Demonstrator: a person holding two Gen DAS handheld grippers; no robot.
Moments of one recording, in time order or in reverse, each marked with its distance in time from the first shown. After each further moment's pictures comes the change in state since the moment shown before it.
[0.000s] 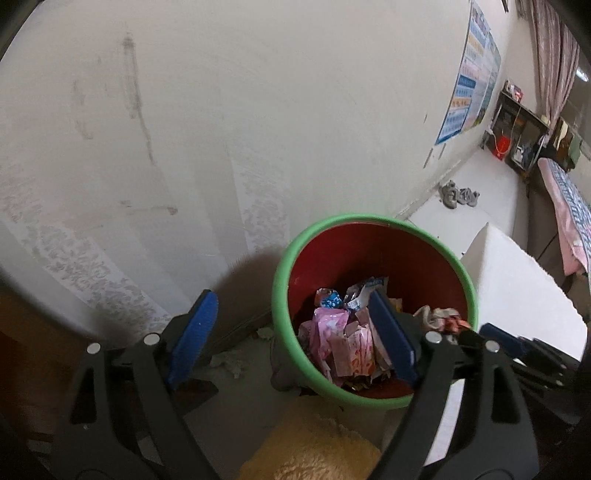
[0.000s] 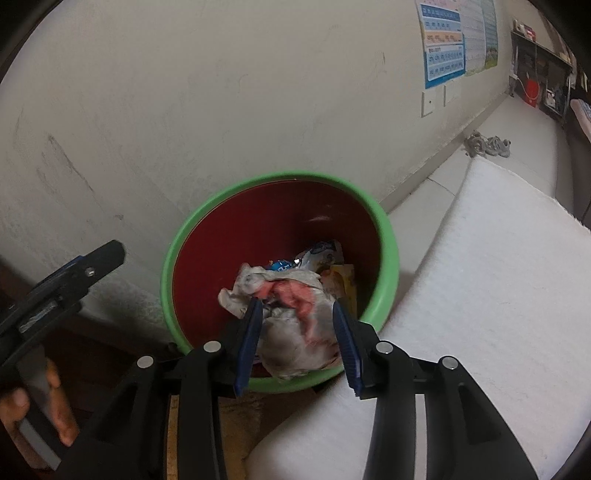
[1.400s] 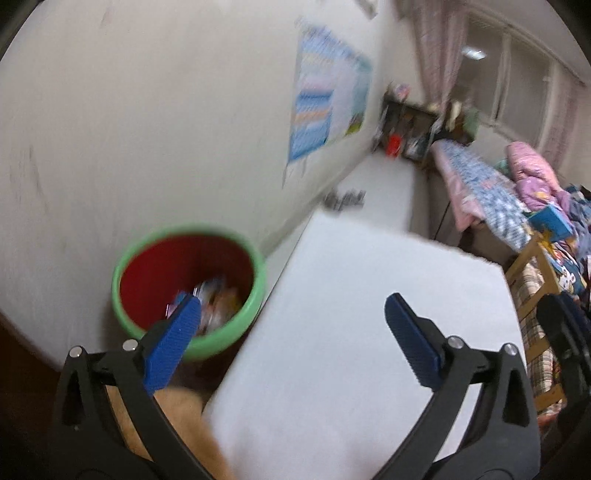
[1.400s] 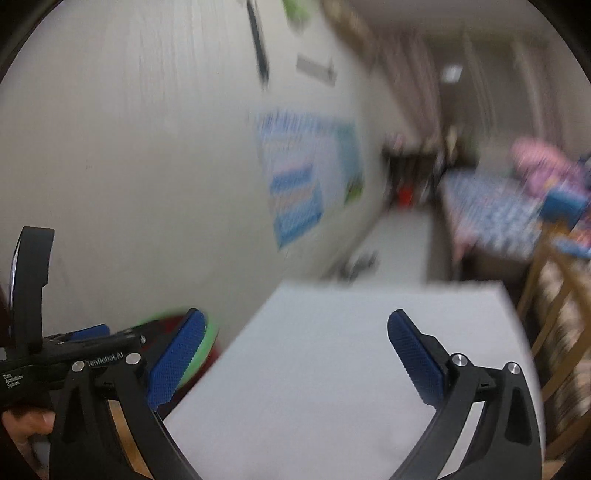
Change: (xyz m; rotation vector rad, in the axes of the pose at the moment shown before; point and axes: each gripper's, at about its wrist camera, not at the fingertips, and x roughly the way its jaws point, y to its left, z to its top) left arm -0.131 -0.174 -0.086 0.252 -0.236 -0.335; right arm -0.268 -0.084 -0.177 0.146 -0.767 -0.380
